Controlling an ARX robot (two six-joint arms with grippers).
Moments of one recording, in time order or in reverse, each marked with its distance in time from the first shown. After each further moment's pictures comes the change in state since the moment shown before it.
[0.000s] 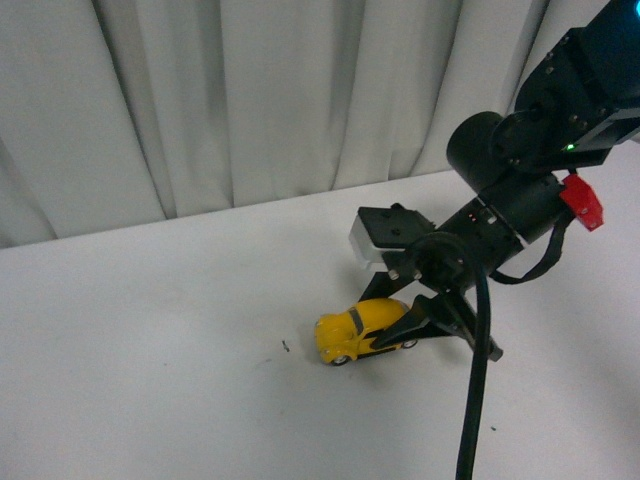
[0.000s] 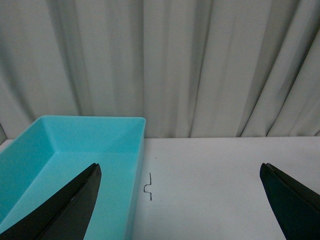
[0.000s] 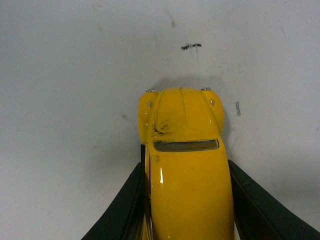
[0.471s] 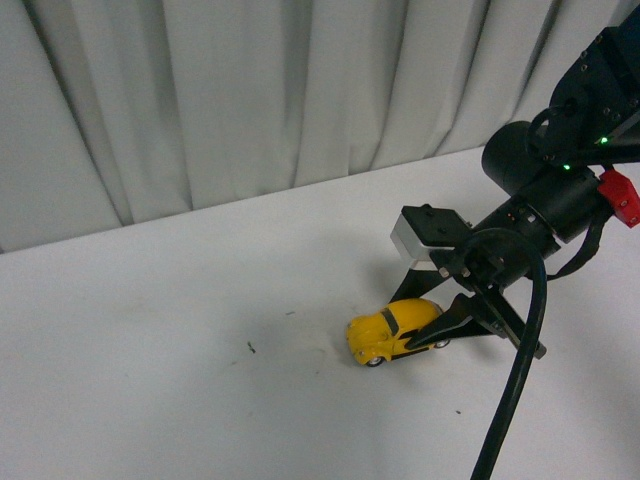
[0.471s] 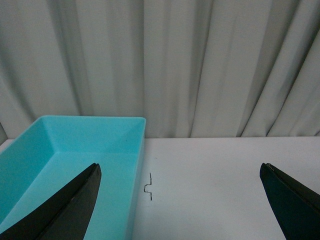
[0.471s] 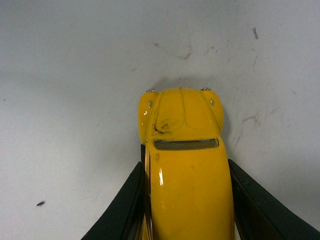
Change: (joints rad) left arm 0.000 0.000 0.000 0.000 0.000 0.000; right arm -0.174 -0.037 -0.103 -0.060 -0.010 -0.148
